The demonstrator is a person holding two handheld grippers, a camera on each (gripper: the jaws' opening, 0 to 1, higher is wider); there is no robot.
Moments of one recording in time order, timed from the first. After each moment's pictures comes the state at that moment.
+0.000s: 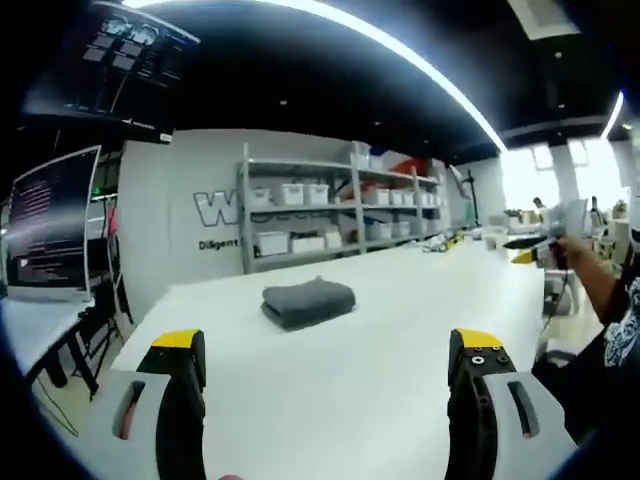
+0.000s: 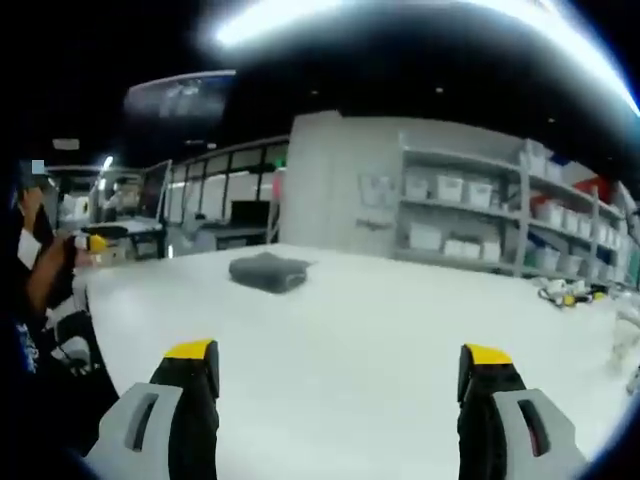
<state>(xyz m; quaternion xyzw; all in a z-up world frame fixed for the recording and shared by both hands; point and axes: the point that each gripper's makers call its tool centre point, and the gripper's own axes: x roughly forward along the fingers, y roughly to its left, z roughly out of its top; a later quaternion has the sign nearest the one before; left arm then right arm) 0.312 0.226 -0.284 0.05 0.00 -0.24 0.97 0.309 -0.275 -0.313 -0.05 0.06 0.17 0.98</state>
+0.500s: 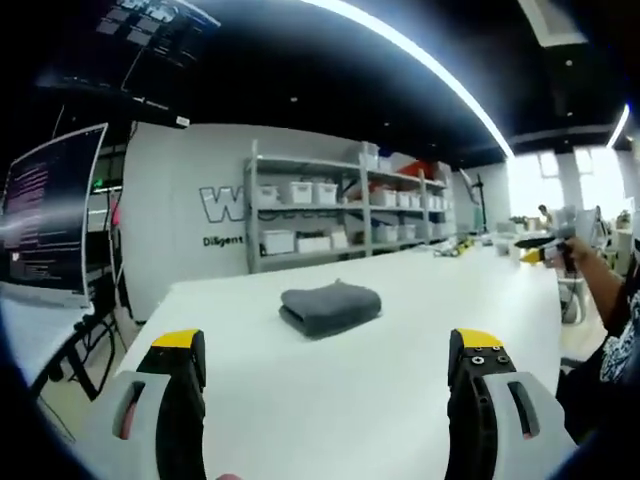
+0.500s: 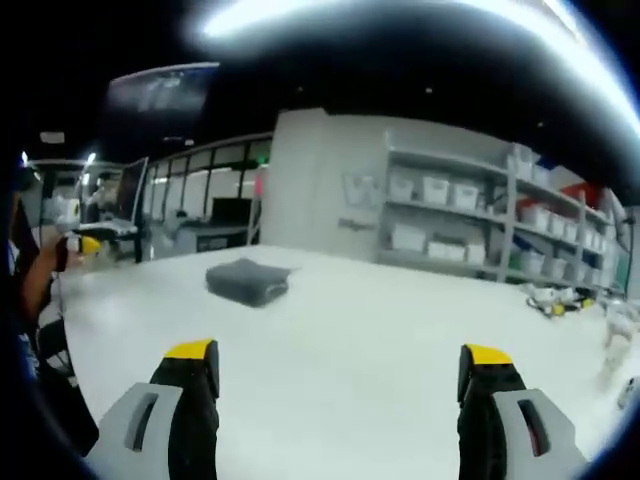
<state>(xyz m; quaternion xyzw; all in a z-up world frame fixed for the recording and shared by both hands) 0.358 0.258 -0.278 0.02 0.00 -0.24 0.97 0.337 -0.266 -0.292 -0.06 0.05 0.13 0.99</state>
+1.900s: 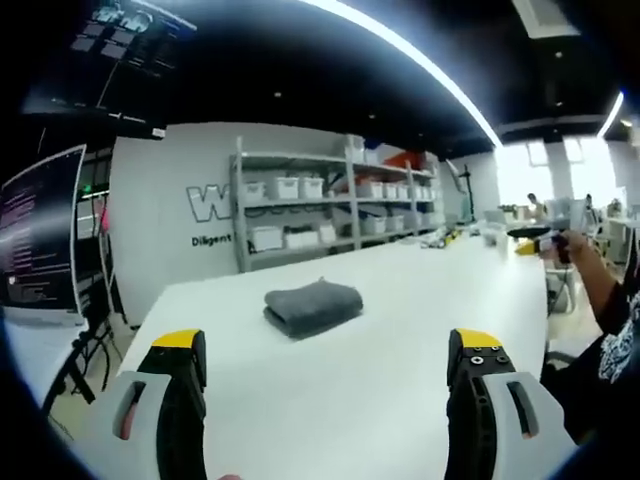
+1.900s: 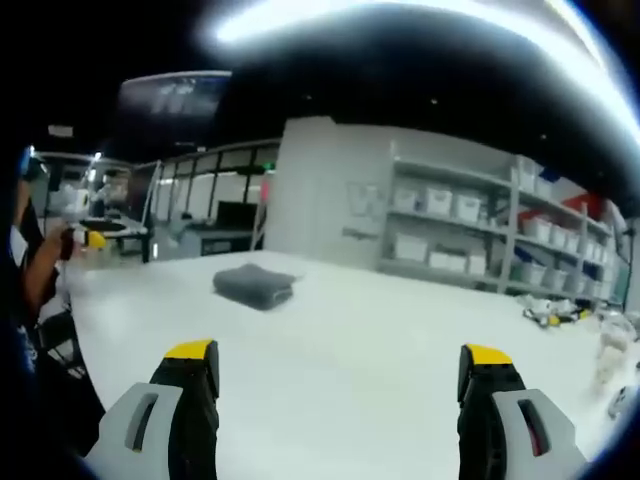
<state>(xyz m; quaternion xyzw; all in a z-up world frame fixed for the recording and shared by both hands) 0.341 0.231 -0.264 0.05 0.02 -0.26 0.96 0.316 -0.269 -0.278 -0.08 0.04 0.14 0.99</state>
